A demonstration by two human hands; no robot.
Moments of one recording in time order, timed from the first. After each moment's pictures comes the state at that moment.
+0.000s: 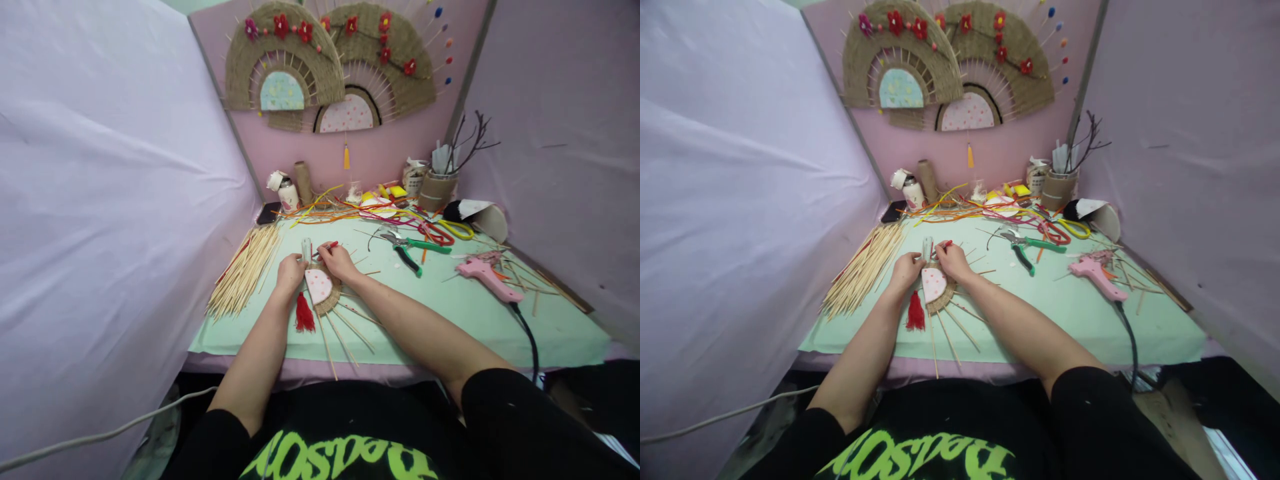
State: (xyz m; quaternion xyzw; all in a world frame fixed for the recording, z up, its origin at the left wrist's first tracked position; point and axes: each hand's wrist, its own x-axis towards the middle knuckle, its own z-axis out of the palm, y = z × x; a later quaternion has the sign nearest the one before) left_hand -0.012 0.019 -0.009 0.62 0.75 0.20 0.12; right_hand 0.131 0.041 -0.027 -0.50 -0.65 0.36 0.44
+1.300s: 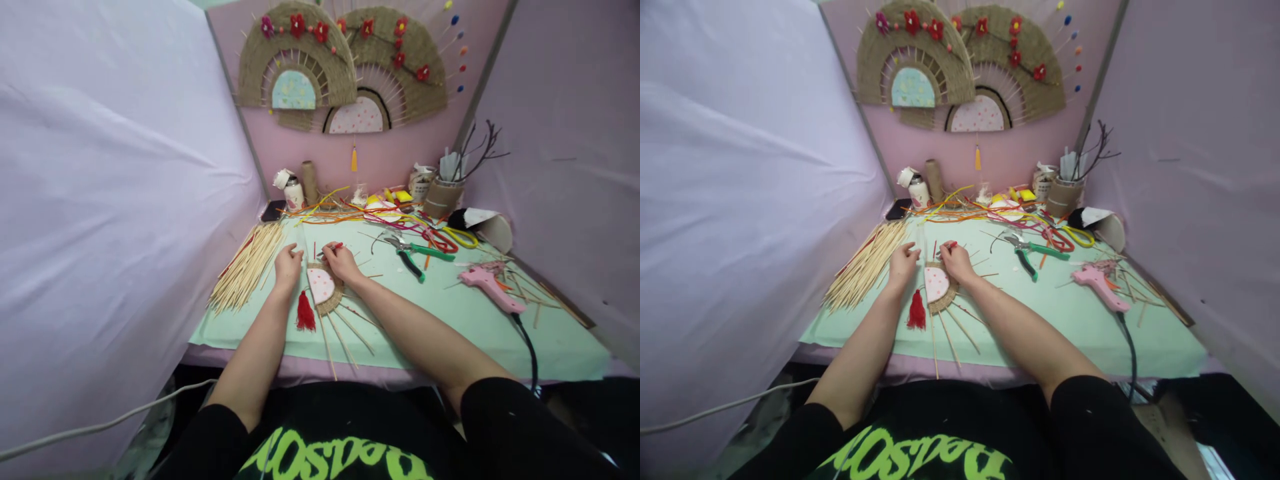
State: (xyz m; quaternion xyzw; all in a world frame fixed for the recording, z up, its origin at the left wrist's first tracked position) left_hand -0.019 0.022 -0.010 0.57 0.72 0.36 0.14; right_hand 0.132 0.044 -0.034 -0.50 -0.65 0.36 0.44
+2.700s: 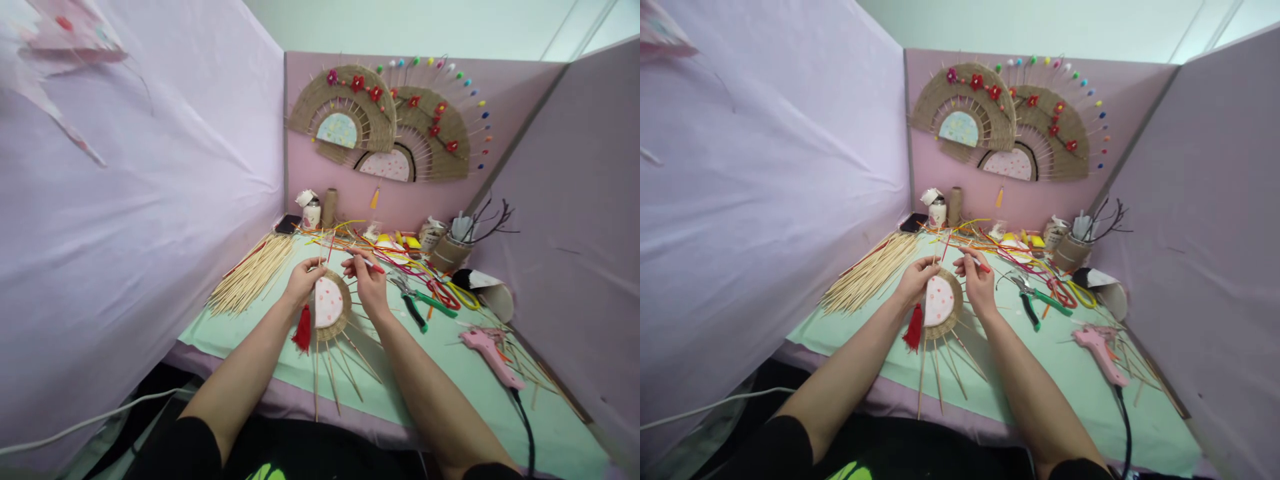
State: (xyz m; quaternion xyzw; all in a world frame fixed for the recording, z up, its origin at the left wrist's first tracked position) left_hand 0.001 0.002 0.012 0.40 0.42 0.62 0.53; right_hand 0.149 0.010 0.030 -0.33 -0.59 0.39 0.63
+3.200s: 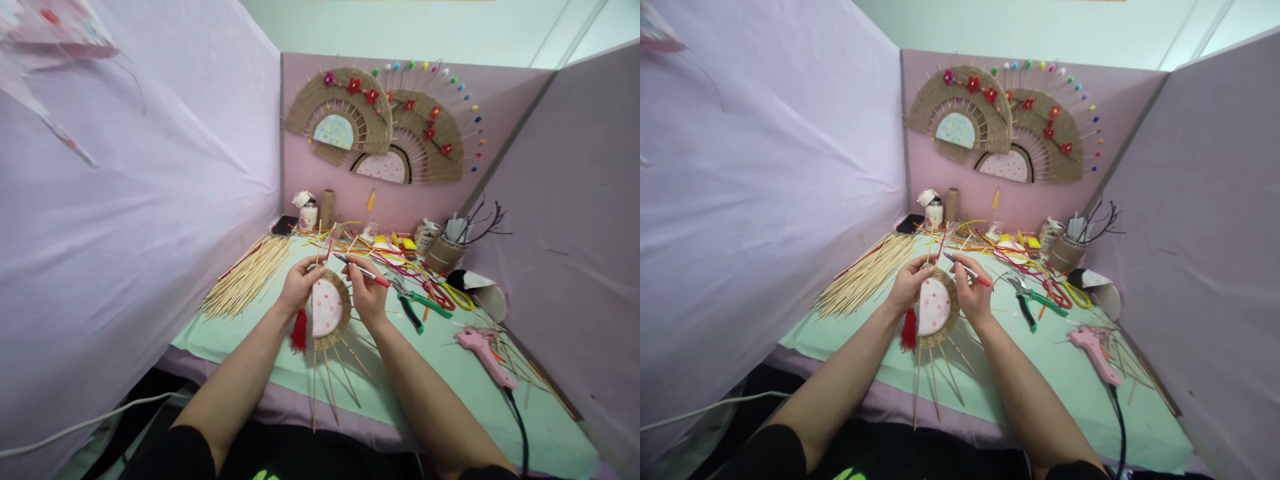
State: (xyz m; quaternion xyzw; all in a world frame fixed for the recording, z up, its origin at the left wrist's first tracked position) left_hand 0.001 -0.010 0.021 0.42 0.29 0.66 0.55; right_hand 0.152 -0.008 0.034 -0.28 -0.65 0.24 0.66
